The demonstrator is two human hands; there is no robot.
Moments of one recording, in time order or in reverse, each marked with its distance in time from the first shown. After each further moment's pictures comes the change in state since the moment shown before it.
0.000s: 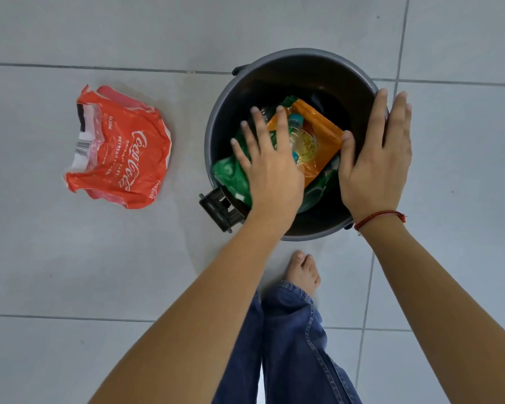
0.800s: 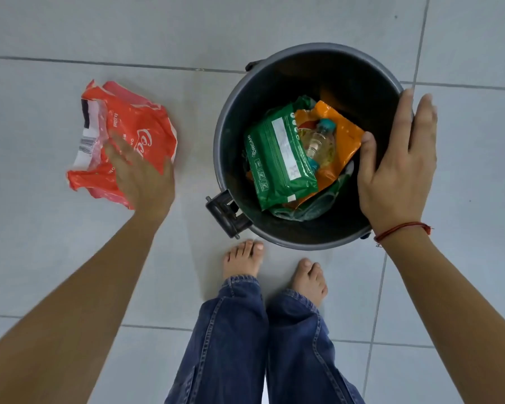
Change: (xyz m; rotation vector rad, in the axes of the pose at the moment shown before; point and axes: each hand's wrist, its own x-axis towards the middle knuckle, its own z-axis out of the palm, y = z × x) left_hand -0.083 -0.168 0.159 -0.417 -0.557 -0.215; right_hand -0.002 0.001 -0.001 0.042 0.030 -0.018
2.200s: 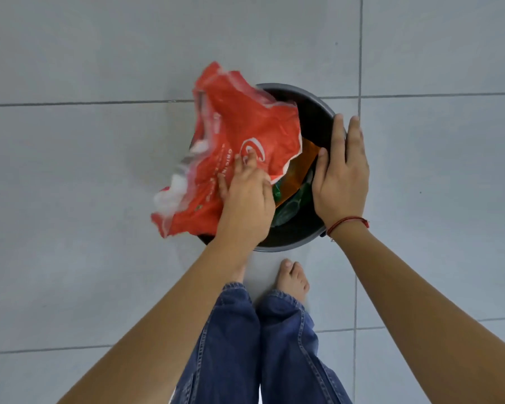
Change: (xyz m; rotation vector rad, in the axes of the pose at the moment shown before) left_hand -0.073 0.234 -0.125 0.194 0.289 0.351; right_hand 0.004 -0.005 -0.002 0.077 -0.015 0.032
